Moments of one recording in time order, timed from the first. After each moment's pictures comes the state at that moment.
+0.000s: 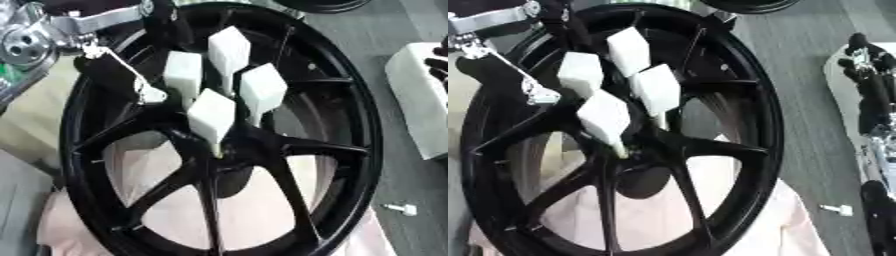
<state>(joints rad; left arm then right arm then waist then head) -1.08 0.83 -0.61 -1.76 -0.26 0.20 -0.45 -0.50 -0.35 -0.21 -1.48 -0.19 -0.03 -0.17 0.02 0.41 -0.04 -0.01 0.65</state>
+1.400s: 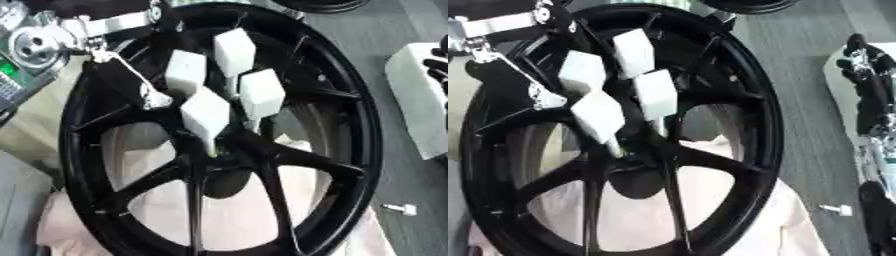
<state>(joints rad) -1.08 0.82 -0.62 -1.75 -0.17 0.24 -0.44 -0.50 -0.35 -0.21 -1.48 -0.19 -0.03 -0.17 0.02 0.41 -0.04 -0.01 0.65</state>
